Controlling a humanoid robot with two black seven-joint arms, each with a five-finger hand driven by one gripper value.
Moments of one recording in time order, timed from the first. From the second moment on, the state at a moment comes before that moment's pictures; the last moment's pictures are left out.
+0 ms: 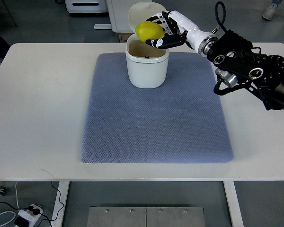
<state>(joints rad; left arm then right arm) -0.02 0.00 -0.10 -0.24 -0.01 0.20 -0.13 1.38 -0.12 -0.14 0.69 -0.31 -0.13 0.30</state>
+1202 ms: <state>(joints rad) -0.02 0.00 -0.10 -0.24 -0.01 0.20 -0.13 1.40 -0.02 -0.17 0.56 -0.31 -0.13 0.24</state>
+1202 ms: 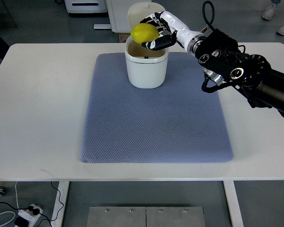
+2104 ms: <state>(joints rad) -0.02 0.00 -0.10 -0.24 -0.01 0.20 -0.13 1.41 -0.12 -0.17 0.65 -0.31 -0.13 0.26</state>
